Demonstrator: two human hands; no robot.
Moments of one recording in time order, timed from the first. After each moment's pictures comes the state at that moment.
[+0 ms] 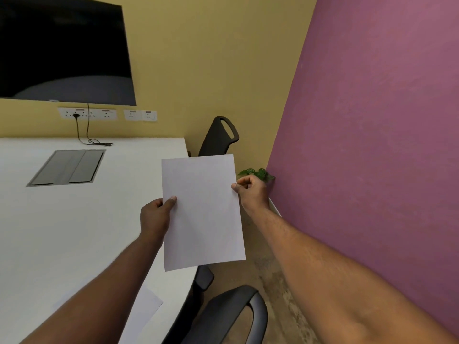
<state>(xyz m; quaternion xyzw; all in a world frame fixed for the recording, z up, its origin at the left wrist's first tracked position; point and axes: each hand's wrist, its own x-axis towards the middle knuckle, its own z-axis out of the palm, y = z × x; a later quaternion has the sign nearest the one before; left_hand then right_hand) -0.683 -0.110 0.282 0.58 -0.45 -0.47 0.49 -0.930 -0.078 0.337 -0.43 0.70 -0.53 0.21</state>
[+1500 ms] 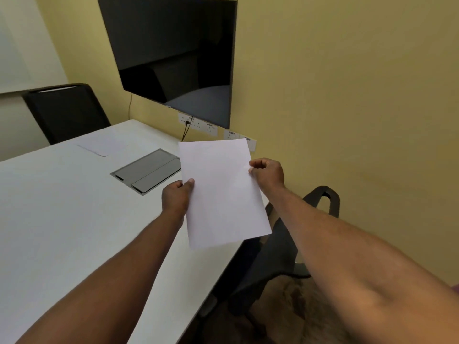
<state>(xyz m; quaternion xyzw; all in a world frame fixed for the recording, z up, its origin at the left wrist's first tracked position) -0.841 -0.635 0.296 0.67 -0.17 -0.28 0.66 -1.025 -0.804 0.341 -0.66 0.47 -0.39 0.44</state>
